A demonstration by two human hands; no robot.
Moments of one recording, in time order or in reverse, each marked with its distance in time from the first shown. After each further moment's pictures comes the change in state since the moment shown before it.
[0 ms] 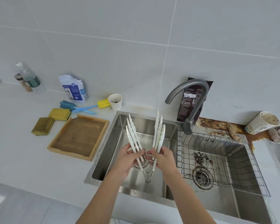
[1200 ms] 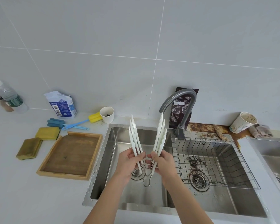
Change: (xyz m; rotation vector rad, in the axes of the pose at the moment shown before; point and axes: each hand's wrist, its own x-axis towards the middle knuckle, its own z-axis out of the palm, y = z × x) left_hand 0.015 0.026 0.001 0.083 -0.116 0.076; right_hand -0.013 -0.030 0.017 0.188 0.097 -0.002
